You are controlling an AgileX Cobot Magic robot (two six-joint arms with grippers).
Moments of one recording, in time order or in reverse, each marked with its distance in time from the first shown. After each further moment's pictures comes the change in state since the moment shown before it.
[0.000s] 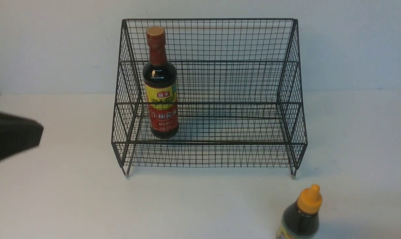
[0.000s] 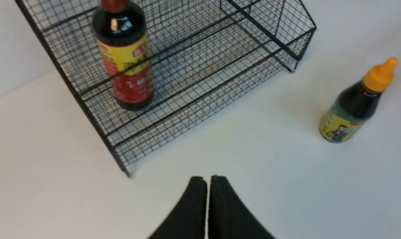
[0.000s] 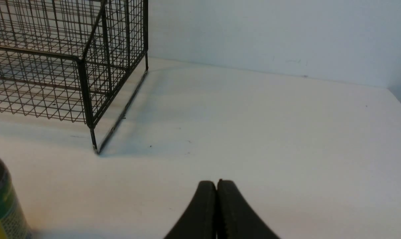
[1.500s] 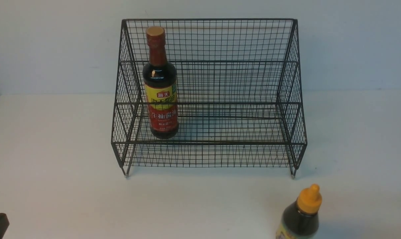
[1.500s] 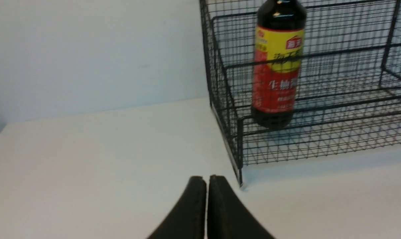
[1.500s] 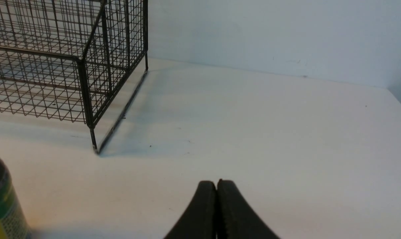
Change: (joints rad) right arm 0.000 0.000 0.000 0.000 0.000 0.000; left arm -0.176 -0.731 0.870 0.460 -0.779 -0.527
